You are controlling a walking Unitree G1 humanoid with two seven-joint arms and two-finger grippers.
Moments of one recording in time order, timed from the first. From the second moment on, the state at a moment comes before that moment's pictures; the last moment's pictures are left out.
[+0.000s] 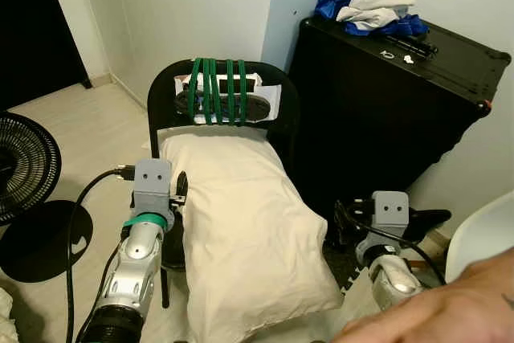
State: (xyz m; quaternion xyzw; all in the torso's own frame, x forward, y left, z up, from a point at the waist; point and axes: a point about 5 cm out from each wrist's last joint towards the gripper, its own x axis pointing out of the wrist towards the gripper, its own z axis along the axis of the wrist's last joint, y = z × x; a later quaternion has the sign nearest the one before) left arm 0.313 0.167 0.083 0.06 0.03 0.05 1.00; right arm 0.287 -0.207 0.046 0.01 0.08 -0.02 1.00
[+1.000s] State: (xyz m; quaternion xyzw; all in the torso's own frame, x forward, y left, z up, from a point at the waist) left arm 0.314 0.170 0.078 0.07 0.05 0.05 1.00; right arm 0.280 -0.200 0.037 0.02 0.09 -0.04 1.00
